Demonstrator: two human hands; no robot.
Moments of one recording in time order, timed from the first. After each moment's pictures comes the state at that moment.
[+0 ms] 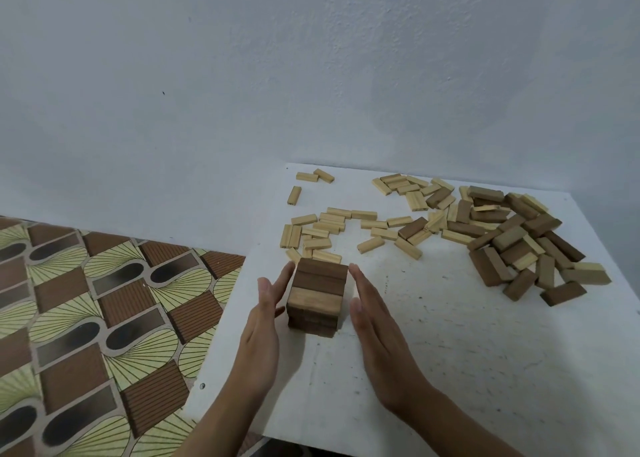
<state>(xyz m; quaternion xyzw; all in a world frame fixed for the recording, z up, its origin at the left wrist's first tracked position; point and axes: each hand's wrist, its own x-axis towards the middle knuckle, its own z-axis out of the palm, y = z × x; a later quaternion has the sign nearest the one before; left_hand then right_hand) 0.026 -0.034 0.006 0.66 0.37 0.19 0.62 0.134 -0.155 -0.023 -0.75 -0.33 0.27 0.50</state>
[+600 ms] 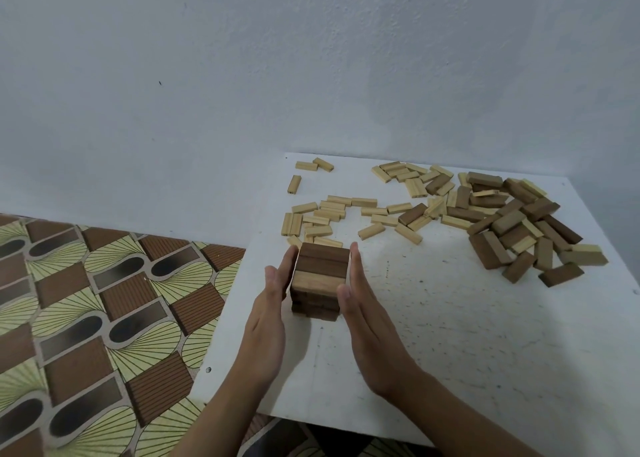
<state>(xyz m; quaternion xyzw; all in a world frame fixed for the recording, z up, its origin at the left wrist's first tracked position) 0.019 -0.038 0.005 0.69 0.34 0.20 0.61 0.114 -0.148 -0.007 -0.71 -0.35 0.28 0.54</state>
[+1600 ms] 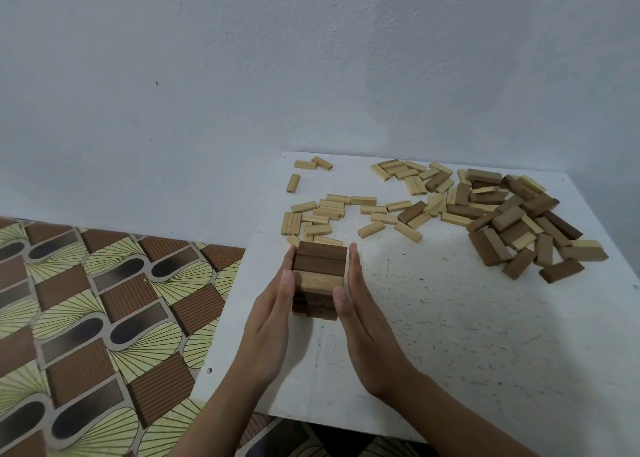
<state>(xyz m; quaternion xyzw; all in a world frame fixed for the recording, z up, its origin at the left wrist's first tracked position) 0.018 -0.036 0.007 0.70 0.27 0.22 0.62 0.111 -0.144 -0.014 -0.72 -0.35 0.26 0.54</state>
